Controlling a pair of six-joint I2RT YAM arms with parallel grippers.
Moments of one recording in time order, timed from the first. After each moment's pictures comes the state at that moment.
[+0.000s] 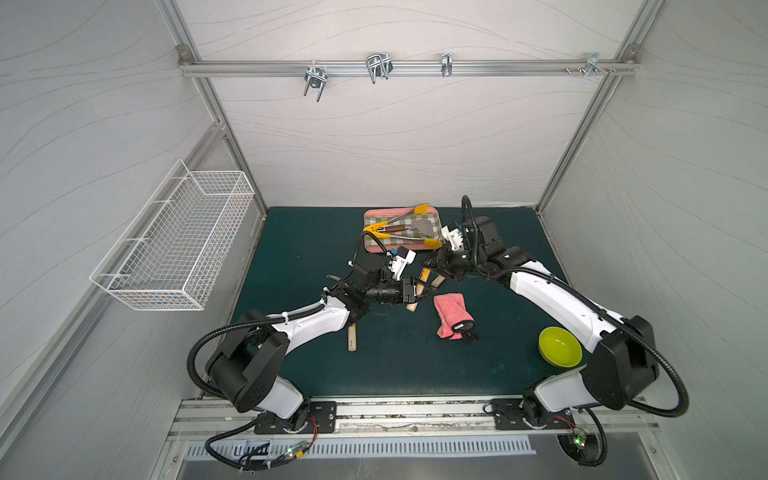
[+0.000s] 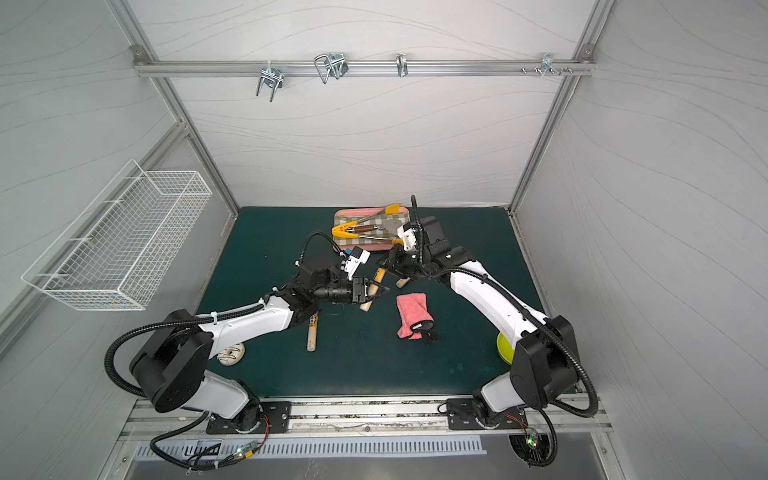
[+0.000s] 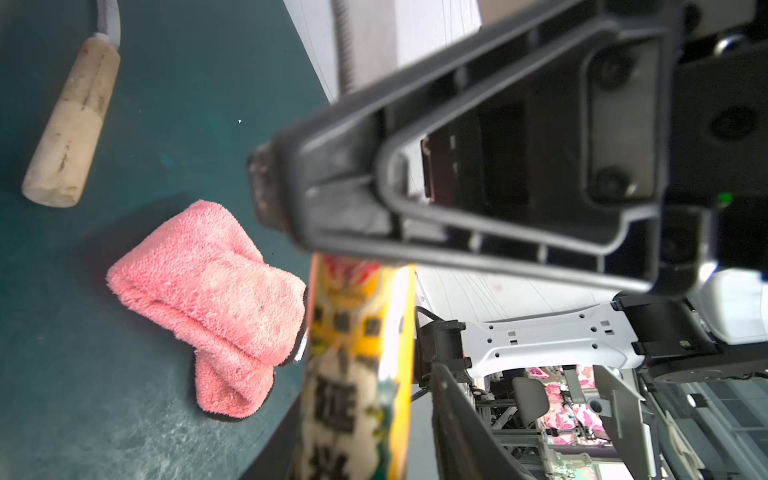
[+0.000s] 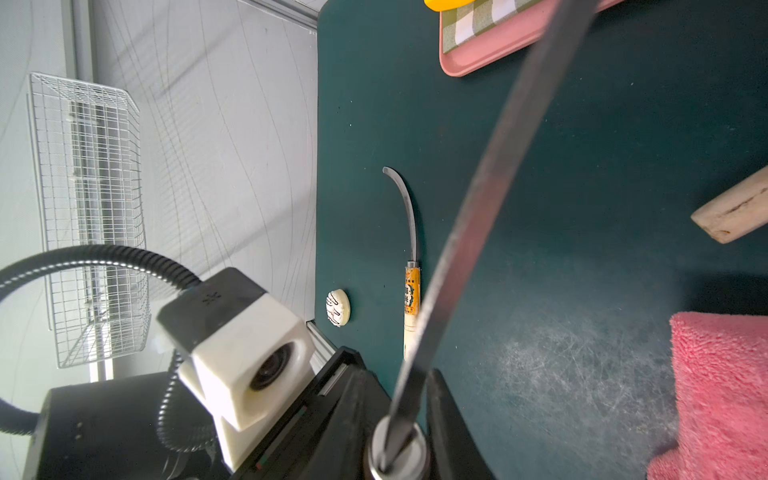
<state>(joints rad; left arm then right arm) -0.65 1.50 0.80 0.39 0.77 -0.87 0.57 1.46 1.21 -0.46 -0.56 0.82</state>
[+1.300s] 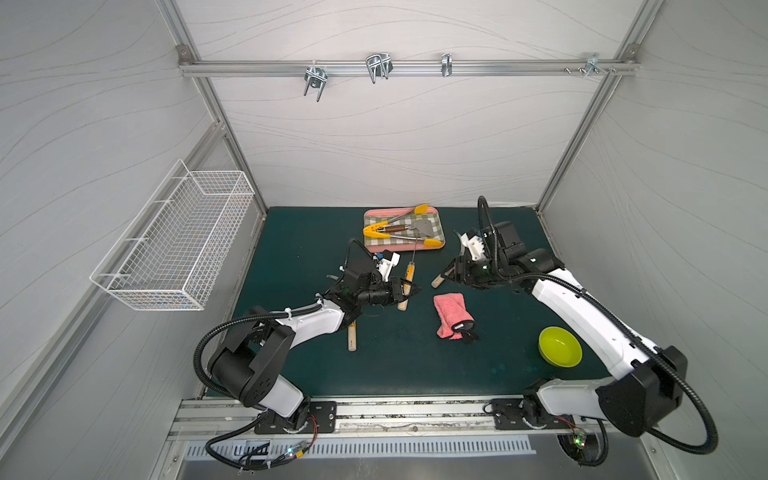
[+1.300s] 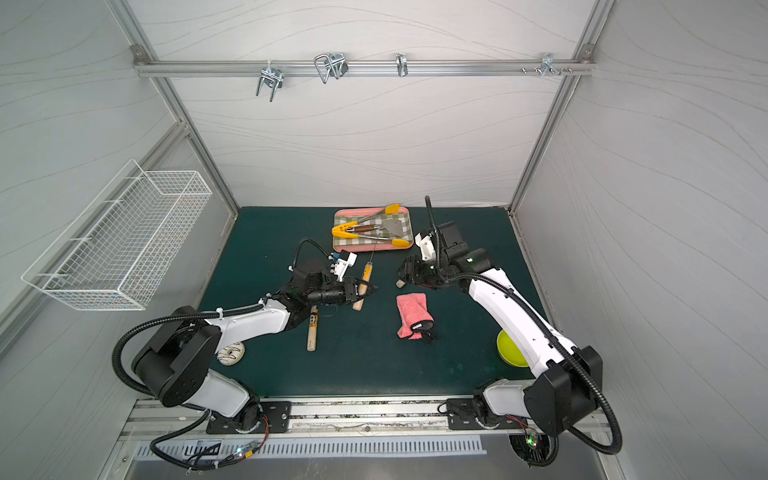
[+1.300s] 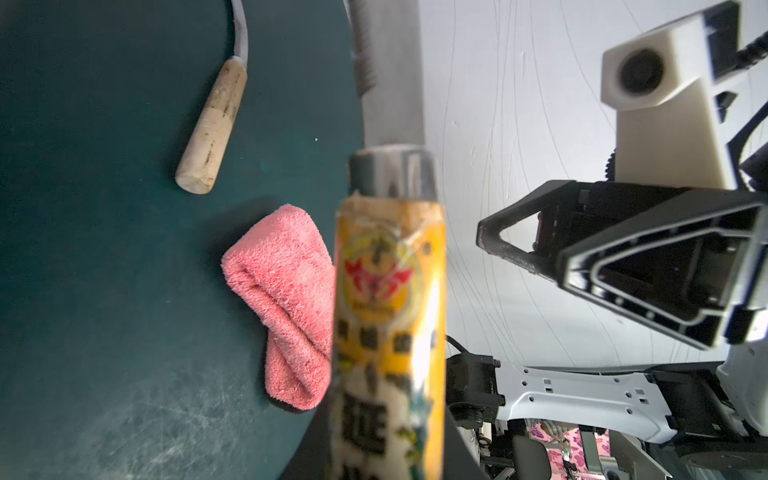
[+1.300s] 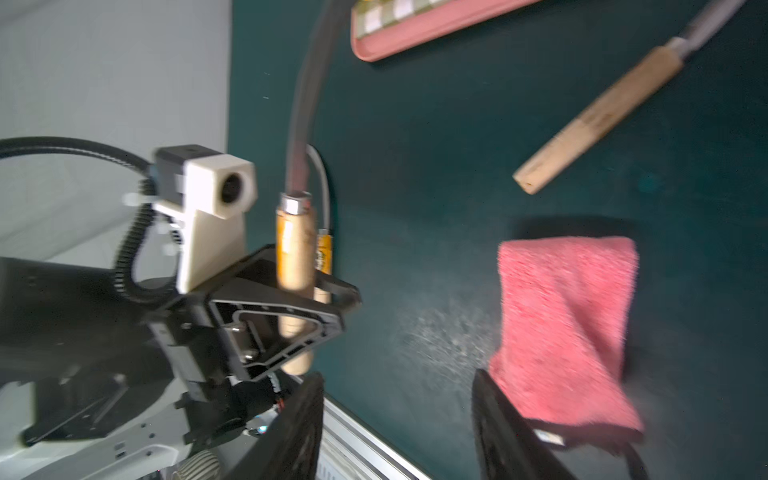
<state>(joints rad) -0.57 1.52 0.69 0.49 0.72 -0.95 0.50 1.32 1.23 -0.85 -0.39 0.51</state>
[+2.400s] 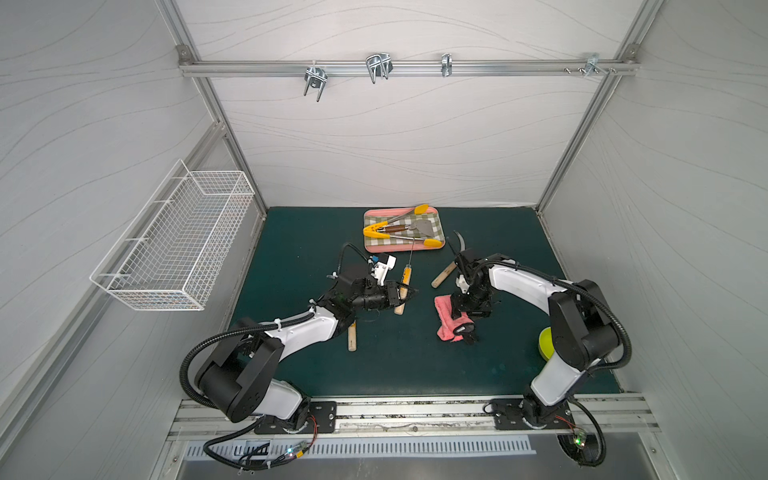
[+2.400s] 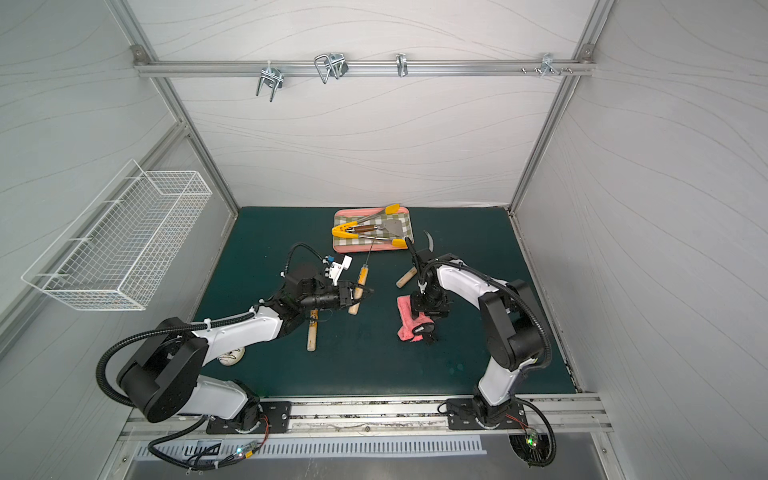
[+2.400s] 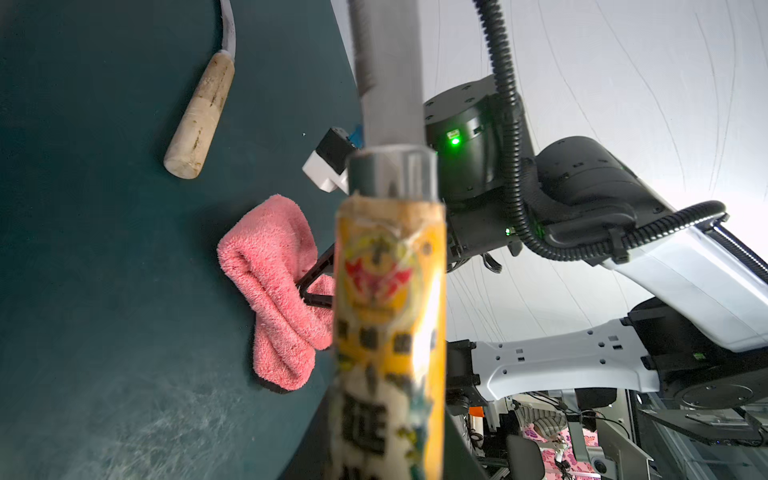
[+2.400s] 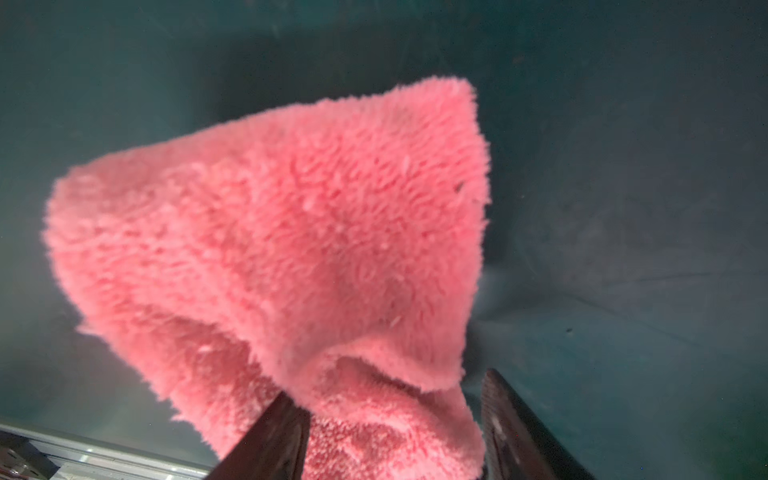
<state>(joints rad) -0.56 1.43 0.63 0.49 0.72 -0.96 0.49 1.72 1.10 -0.93 -0.19 0.35</state>
